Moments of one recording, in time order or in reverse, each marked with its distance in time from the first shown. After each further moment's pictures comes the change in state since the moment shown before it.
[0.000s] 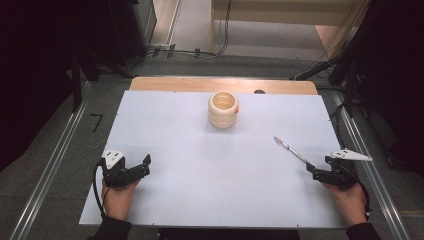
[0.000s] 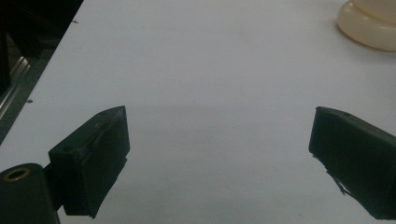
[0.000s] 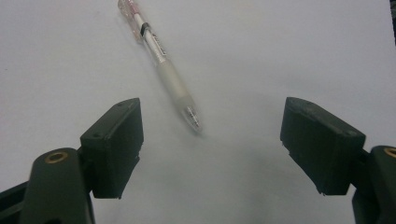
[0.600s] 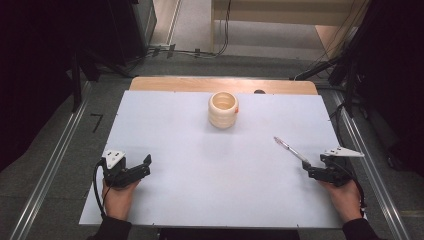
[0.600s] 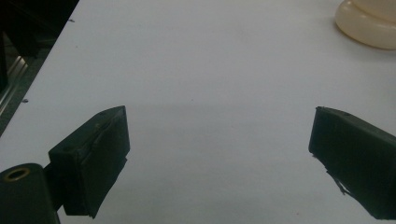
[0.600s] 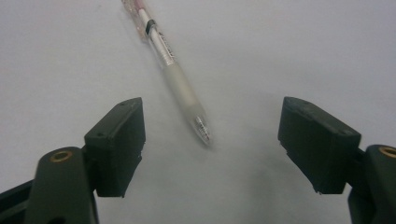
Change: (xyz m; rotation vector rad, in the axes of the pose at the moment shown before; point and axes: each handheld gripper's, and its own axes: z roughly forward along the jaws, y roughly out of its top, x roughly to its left) left arm 0.000 0.000 0.001 0.009 -0.008 0.006; right arm 0.005 0.006 0.013 0.030 0.009 -0.024
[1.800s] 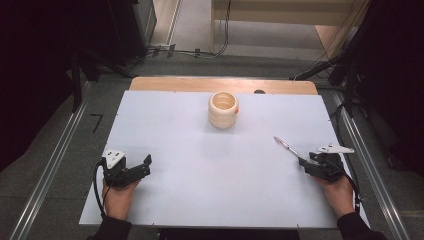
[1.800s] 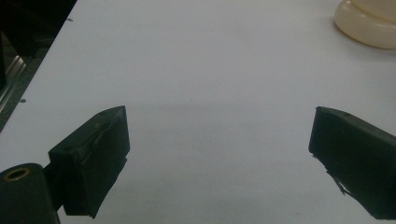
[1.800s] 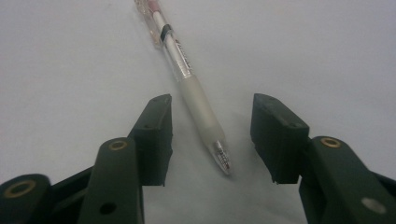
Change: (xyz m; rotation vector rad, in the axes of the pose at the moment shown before) left arm 0.000 0.000 0.001 0.001 -0.004 -0.002; right arm 0.008 0.008 0.015 0.004 0.012 -0.055
